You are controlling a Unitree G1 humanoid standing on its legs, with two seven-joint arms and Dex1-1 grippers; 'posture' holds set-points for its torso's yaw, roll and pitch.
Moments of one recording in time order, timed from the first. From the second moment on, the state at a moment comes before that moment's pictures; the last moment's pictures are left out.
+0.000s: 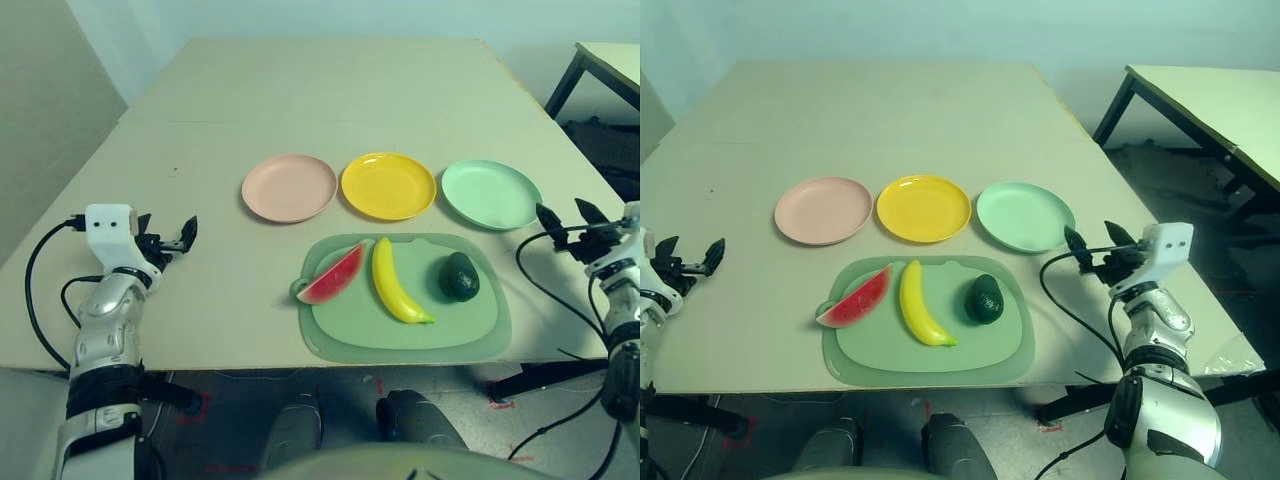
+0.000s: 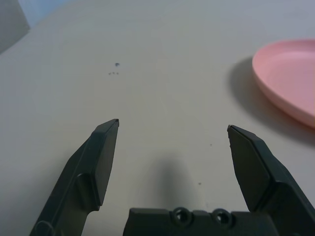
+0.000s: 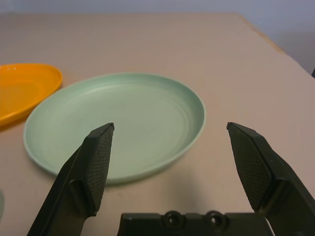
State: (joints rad) left arm -0.19 0.57 0.42 0.37 -0.29 0.04 -0.43; right arm -0.54 -0.63 -0.45 1.22 0.34 -0.48 0.91
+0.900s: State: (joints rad) left arm -0.46 0.89 0.03 0.20 -0.49 0.19 -1.55; right arm -0.65 -1.14 0.22 -0.02 0.15 0.16 1.52
